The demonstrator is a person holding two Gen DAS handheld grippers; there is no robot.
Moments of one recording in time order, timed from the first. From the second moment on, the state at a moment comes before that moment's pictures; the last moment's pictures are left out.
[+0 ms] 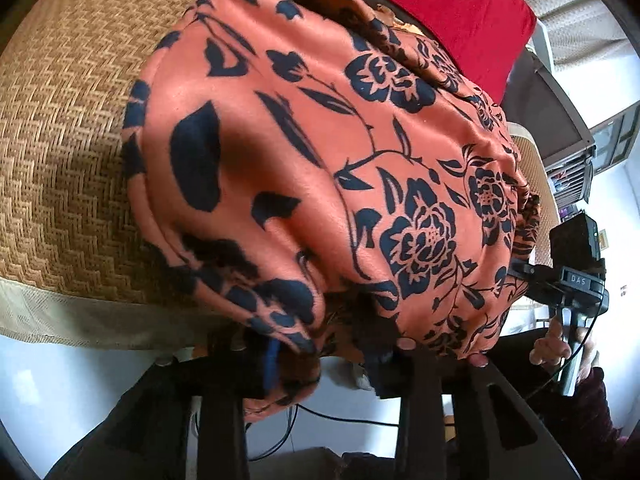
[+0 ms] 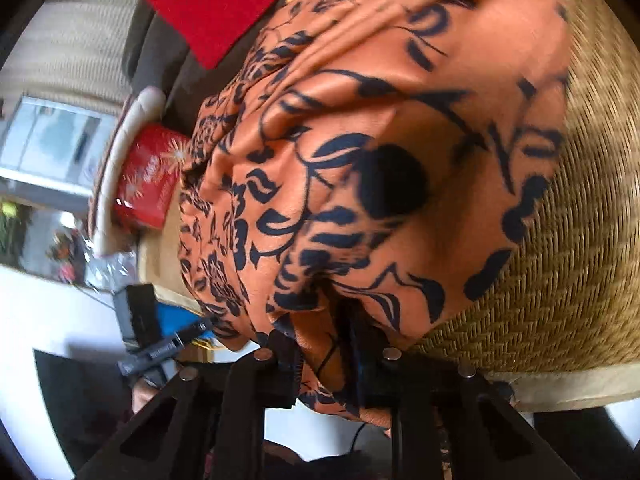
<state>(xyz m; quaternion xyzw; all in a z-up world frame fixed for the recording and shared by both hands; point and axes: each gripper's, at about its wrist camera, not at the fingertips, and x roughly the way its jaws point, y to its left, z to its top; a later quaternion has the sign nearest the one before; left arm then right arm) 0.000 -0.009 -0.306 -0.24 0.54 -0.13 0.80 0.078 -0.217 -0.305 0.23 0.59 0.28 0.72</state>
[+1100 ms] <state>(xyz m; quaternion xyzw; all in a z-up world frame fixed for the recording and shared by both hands) 0.204 0.100 -0.218 -0.48 0.31 -0.09 0.82 0.274 -0.340 -0.262 0.63 0.32 0.20 0.68</state>
